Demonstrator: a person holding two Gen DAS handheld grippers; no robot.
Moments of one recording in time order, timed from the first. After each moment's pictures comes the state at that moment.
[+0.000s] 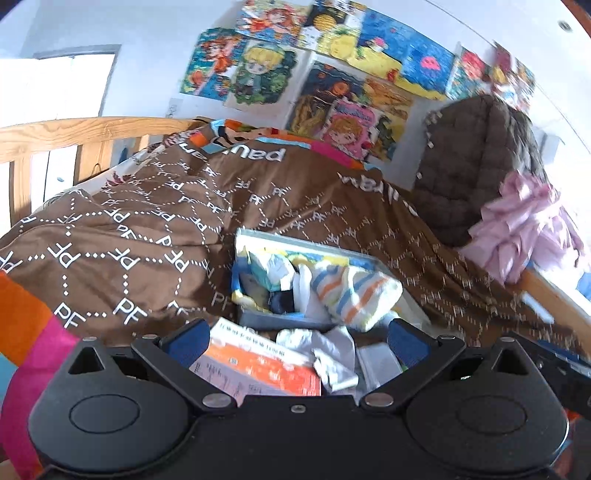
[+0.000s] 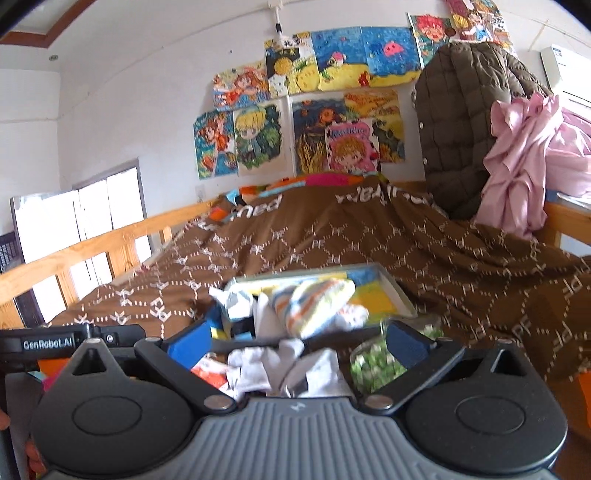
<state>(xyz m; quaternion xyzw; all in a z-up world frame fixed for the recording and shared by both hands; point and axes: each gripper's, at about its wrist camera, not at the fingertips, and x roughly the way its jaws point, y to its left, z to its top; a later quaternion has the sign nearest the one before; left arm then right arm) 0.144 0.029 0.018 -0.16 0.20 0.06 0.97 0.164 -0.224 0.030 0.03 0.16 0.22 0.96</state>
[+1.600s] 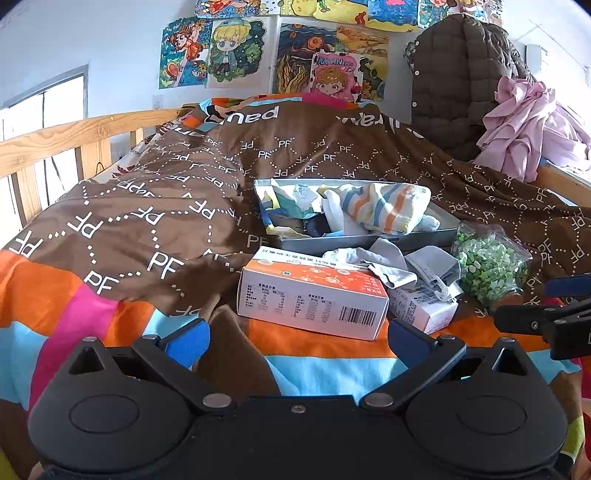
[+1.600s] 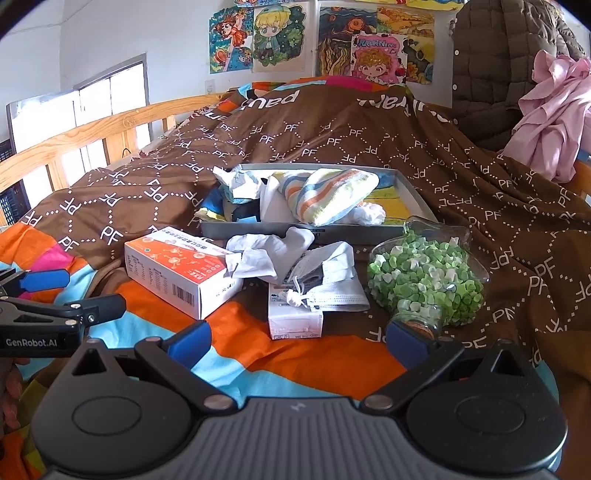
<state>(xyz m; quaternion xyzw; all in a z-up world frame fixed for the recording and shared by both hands) 0.125 0.030 -0.045 -0.05 0.26 0.07 0.96 0.181 -0.188 -0.021 -0.06 0.29 0.22 0.93</state>
